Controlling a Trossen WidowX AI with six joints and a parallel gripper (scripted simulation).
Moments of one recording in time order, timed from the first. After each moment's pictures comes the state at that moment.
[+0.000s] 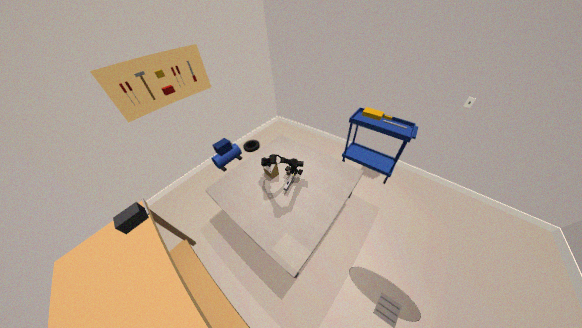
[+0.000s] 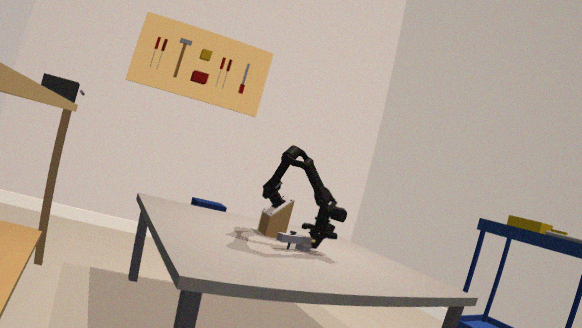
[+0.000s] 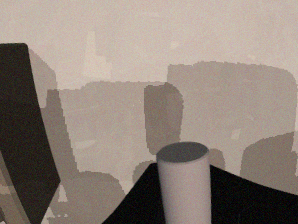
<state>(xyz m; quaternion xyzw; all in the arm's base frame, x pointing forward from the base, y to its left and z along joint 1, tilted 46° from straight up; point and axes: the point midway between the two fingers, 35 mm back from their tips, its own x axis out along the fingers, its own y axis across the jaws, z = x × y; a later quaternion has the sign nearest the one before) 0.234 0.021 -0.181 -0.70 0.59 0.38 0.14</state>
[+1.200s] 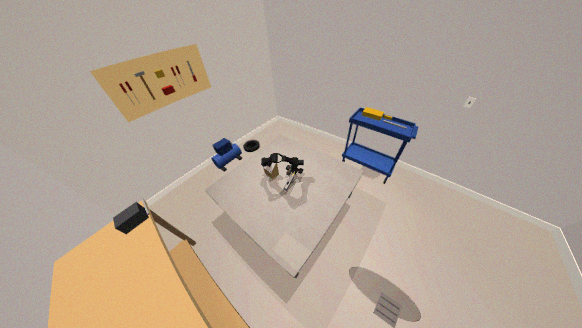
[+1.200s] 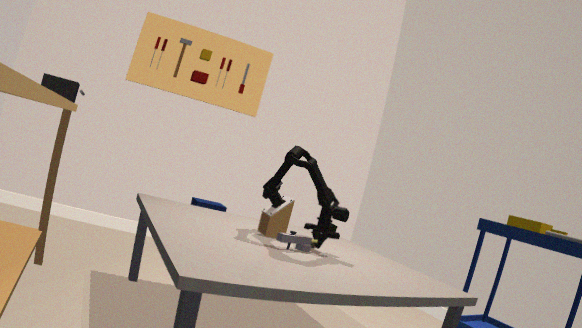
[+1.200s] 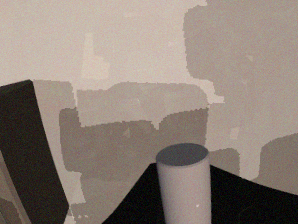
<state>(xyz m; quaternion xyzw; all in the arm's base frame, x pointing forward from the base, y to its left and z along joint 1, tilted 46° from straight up) 0.228 0.033 -0.191 -0.70 0.59 0.38 0.15</state>
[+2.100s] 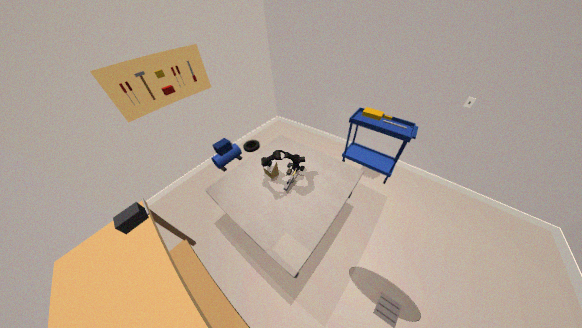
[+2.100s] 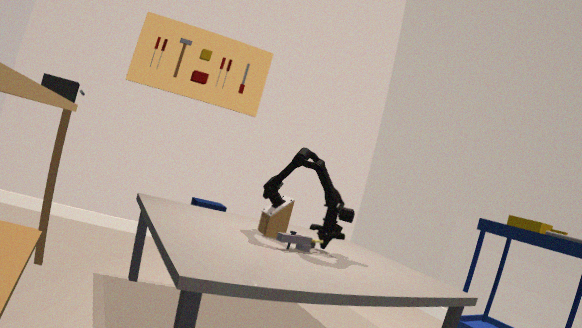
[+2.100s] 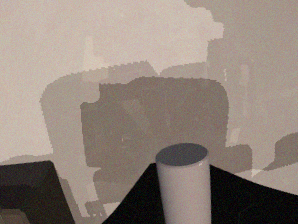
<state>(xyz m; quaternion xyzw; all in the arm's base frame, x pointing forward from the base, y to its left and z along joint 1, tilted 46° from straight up) 0.214 0.060 -0.217 -0.70 0.59 0.38 0.15</state>
